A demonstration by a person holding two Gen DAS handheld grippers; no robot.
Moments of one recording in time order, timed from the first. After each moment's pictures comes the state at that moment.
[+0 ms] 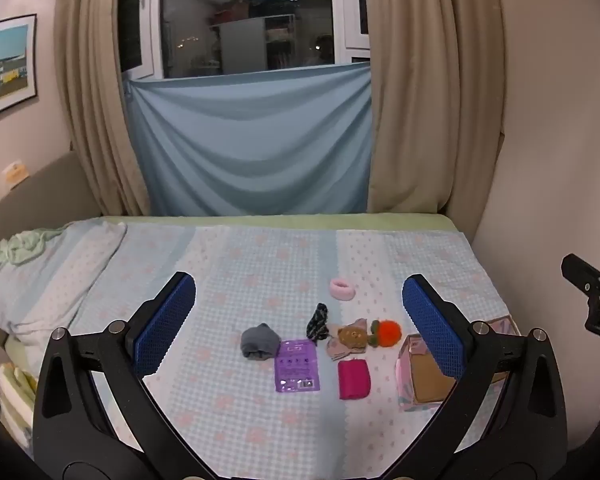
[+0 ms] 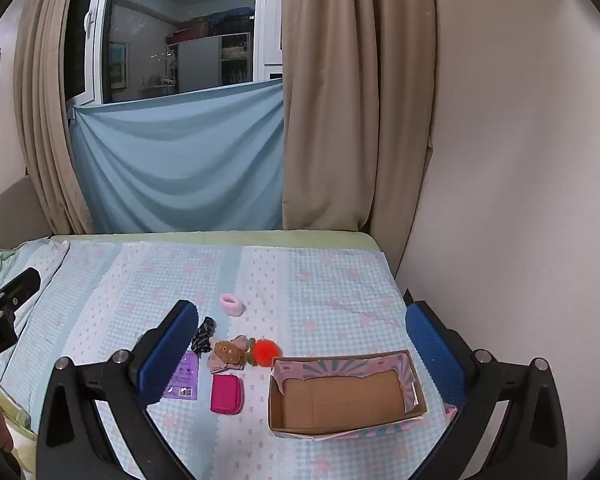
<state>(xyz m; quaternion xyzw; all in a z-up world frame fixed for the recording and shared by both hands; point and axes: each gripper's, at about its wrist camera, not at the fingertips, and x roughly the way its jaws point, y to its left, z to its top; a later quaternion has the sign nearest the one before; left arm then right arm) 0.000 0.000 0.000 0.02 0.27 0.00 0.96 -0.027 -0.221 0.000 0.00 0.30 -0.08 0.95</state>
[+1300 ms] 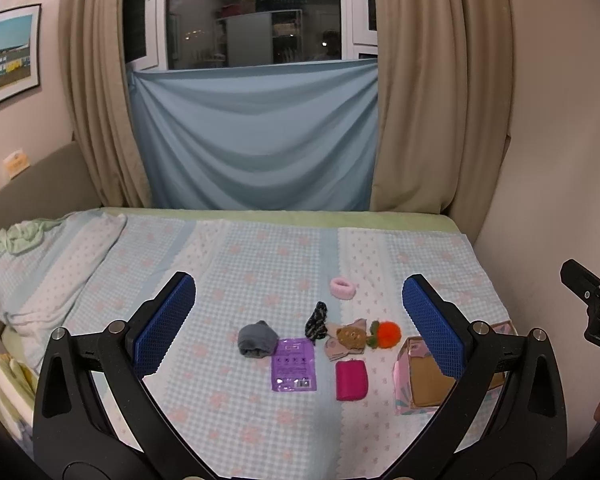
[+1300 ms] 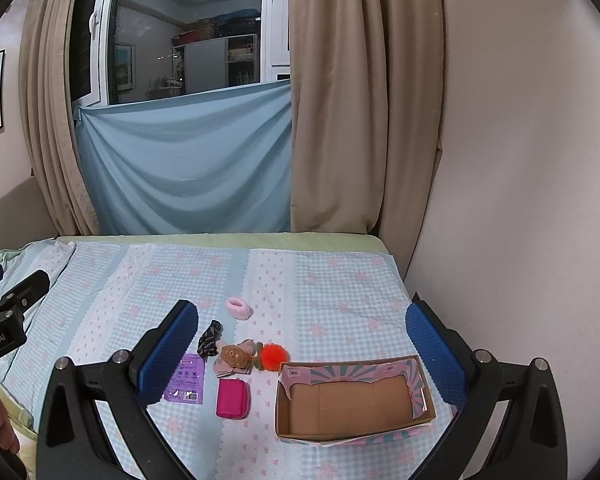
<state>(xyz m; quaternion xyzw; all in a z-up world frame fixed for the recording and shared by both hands) 0.006 0.003 -0.006 0.01 0.27 0.00 0.96 -0.021 -0.217 -0.004 0.00 0.29 -0.06 0.95</state>
